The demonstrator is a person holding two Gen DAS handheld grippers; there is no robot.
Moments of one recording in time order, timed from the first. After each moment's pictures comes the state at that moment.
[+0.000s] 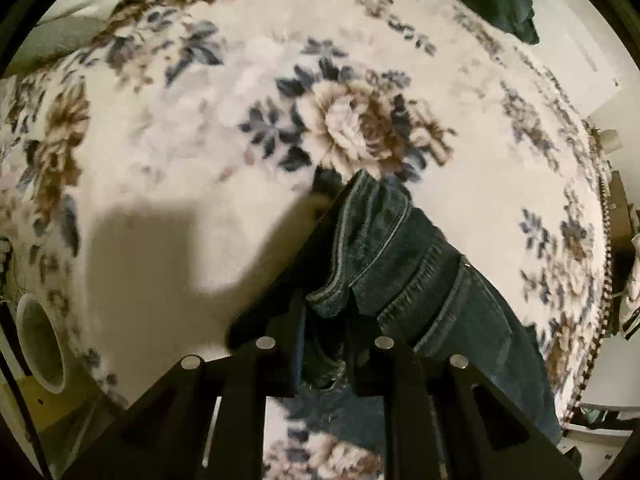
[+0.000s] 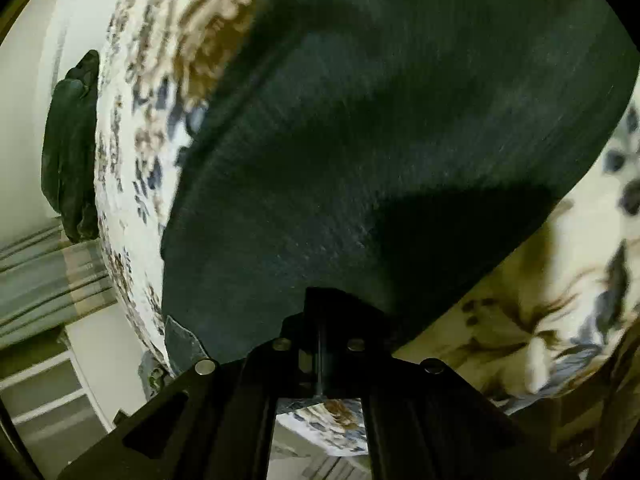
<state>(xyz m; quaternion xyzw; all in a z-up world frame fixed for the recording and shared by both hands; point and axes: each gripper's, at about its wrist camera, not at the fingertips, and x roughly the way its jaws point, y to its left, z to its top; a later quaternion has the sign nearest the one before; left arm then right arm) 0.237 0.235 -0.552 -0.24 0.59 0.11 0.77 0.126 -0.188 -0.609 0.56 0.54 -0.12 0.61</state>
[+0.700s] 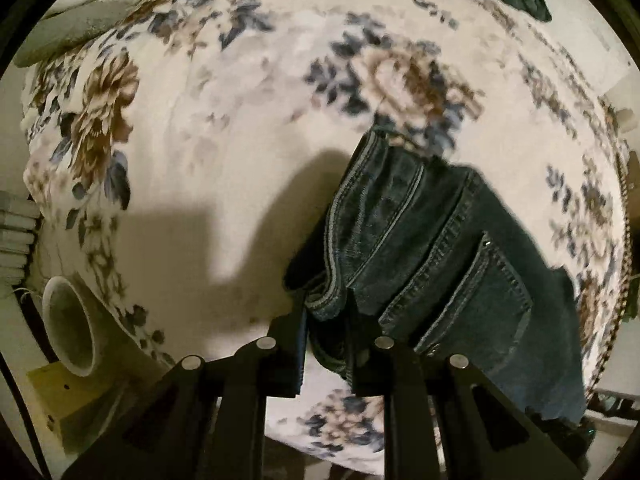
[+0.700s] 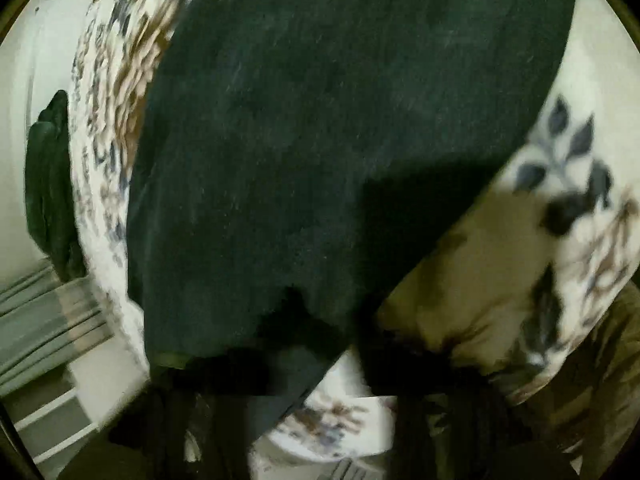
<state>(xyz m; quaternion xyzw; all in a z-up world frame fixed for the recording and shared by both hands) 0.201 0.242 -0.565 -0.20 0.63 0.13 0.74 0.081 -0.243 -0.631 0.58 0.55 -0.17 0.58</state>
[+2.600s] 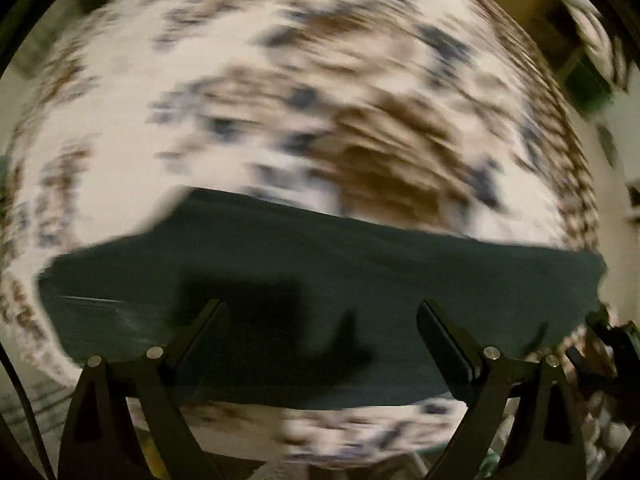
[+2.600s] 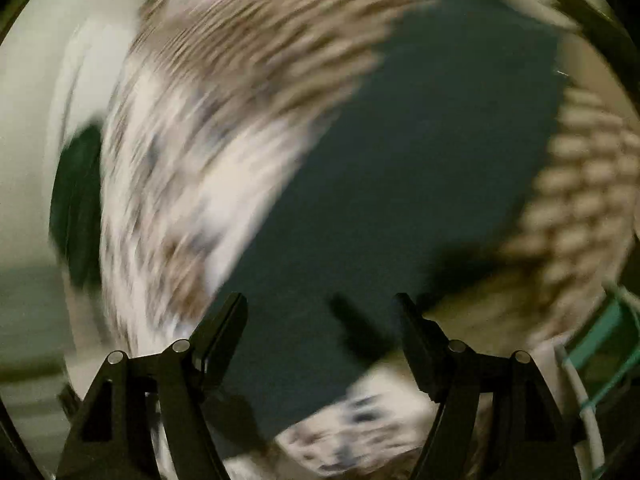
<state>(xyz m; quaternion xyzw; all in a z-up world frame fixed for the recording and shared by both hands) 0.253 -0.174 -0.516 0.06 0.66 -0.11 0.74 0.006 -0.548 -0.578 0.58 0.46 -0.22 0.64</state>
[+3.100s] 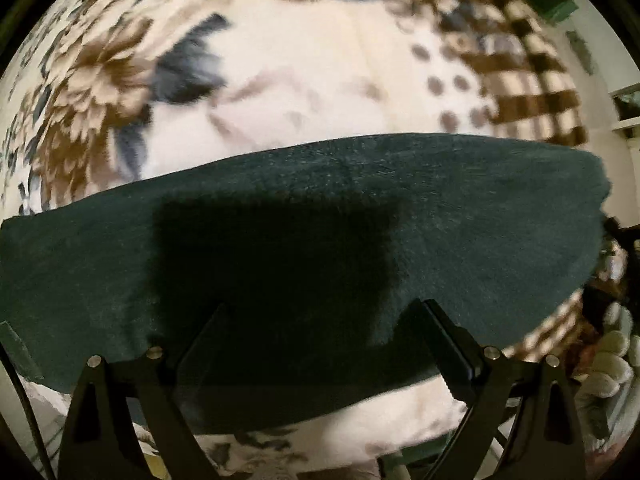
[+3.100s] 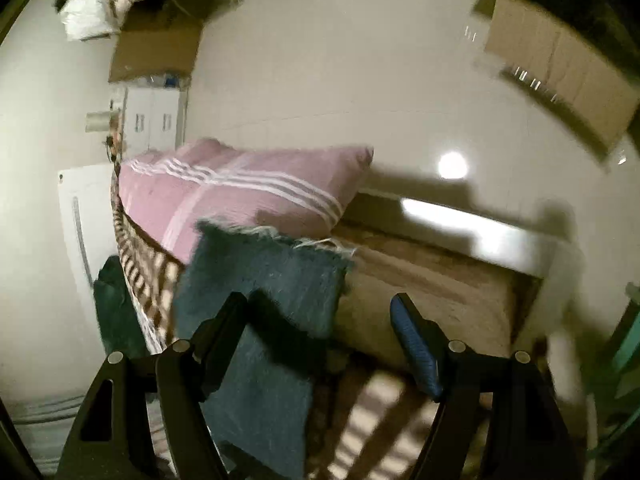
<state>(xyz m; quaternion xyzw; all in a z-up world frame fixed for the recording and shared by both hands) 0.196 -0.367 -0.609 0.15 0.72 -0.16 0.66 -0.045 -0.744 -0.694 0.69 0.36 -0.20 0.60</state>
